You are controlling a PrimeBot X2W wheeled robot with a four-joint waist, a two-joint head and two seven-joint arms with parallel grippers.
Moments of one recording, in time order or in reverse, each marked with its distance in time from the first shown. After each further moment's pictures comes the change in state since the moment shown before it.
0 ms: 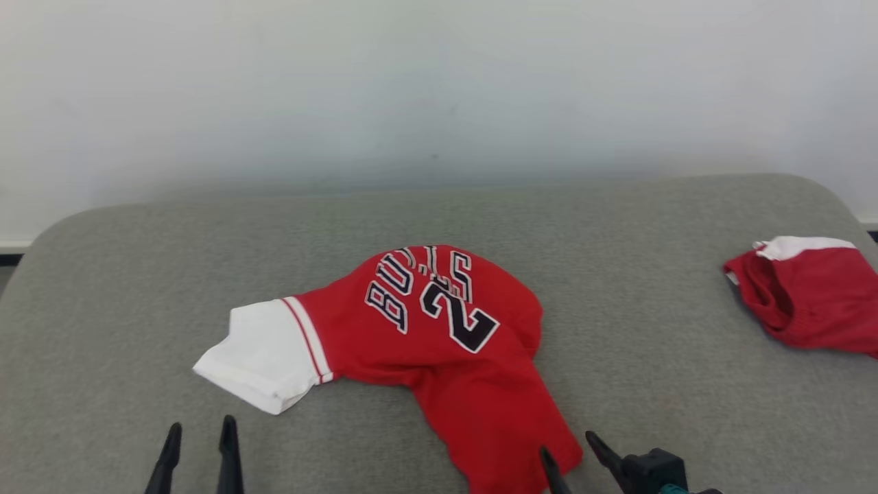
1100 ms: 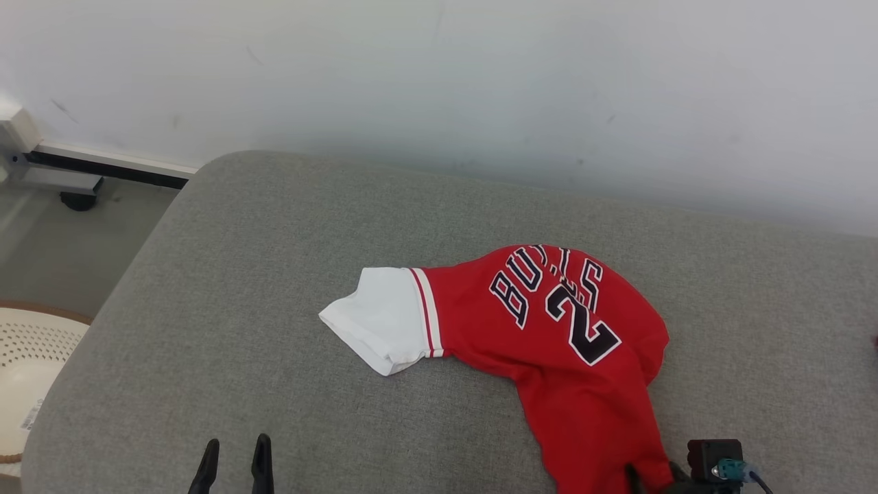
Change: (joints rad) left arm 0.097 -0.283 0.197 -0.037 0.237 -0.299 -0.001; right arm -0.104 0.006 -0.263 0.267 -0.028 0.000 0.174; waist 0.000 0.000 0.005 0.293
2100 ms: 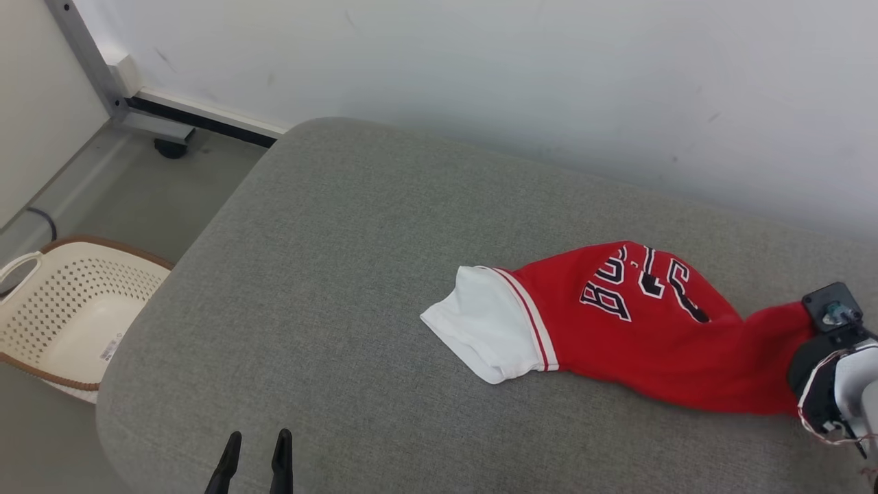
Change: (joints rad) left arm -0.030 -0.011 -0.026 0.035 0.004 -0.043 0.000; right arm -0.459 -0.479 0.204 0.365 -0.191 0.000 -0.003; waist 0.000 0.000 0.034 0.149
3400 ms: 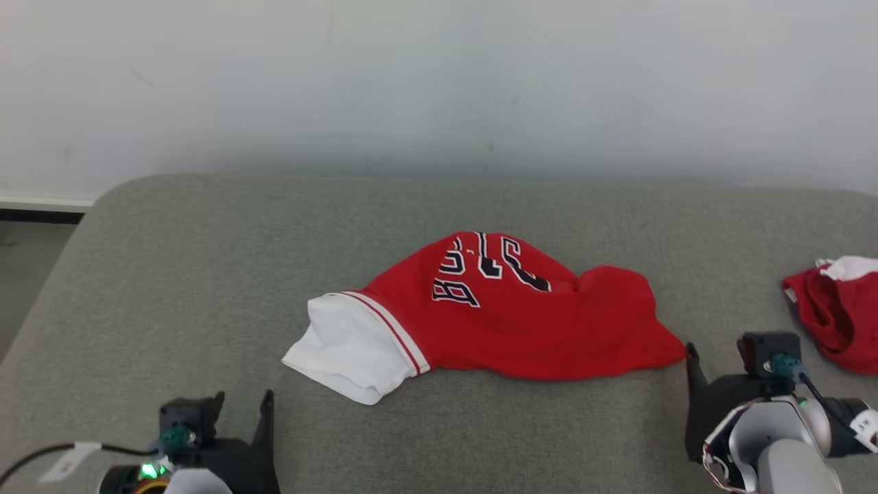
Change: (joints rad) left arm -0.422 0.060 -0.024 0.561 0.159 0.115 0.243; right arm 0.220 0.420 -0.347 -0.346 -0.004 0.000 -0.045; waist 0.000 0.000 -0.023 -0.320
